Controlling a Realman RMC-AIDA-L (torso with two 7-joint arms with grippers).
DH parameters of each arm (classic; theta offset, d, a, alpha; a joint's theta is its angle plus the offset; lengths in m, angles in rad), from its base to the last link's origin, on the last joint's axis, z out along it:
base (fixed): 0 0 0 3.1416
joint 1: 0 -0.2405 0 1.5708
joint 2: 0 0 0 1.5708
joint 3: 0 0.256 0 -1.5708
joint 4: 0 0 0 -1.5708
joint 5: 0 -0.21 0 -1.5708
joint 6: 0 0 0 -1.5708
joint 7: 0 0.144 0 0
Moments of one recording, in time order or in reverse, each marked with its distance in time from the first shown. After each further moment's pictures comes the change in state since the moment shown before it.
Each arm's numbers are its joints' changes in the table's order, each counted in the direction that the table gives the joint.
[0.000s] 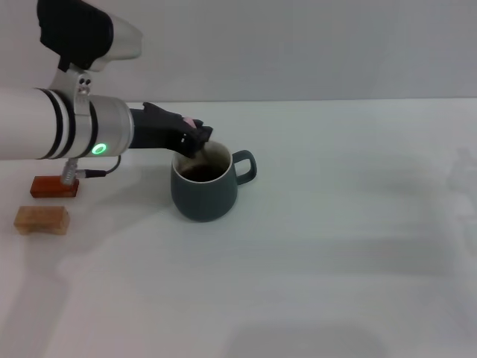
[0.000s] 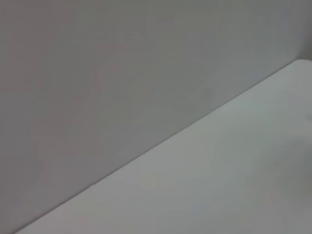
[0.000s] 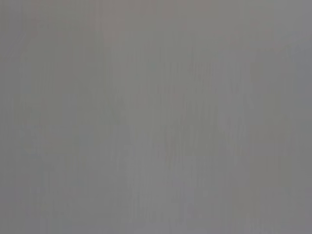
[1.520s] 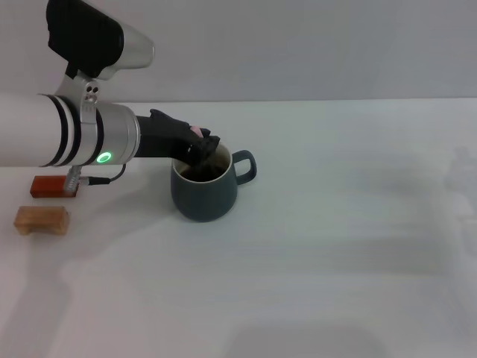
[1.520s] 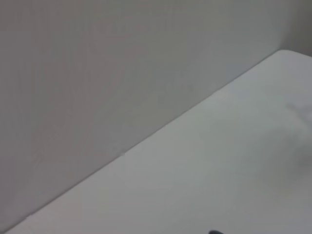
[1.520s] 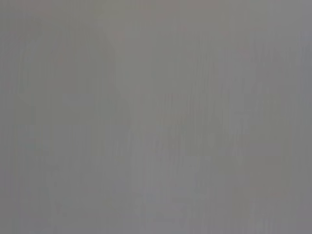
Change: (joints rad) left arm -0.022 -0.007 0.038 -0.058 -0.020 0.033 -0.010; right arm -0.003 0.000 -0.003 0.000 0.004 0.000 0.000
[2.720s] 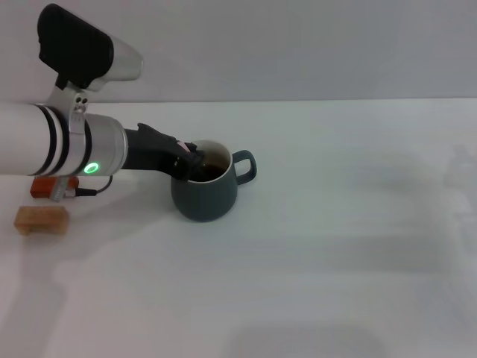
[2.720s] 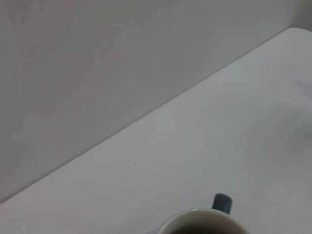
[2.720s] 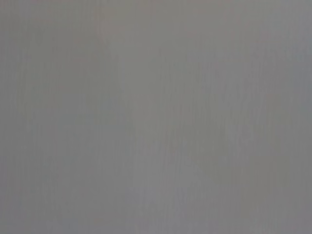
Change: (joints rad) left arm -0.013 0.003 -0.025 0.010 -0.028 0.048 -0.001; right arm -0.001 -0.001 0.000 0.014 0.002 -0.004 0.000
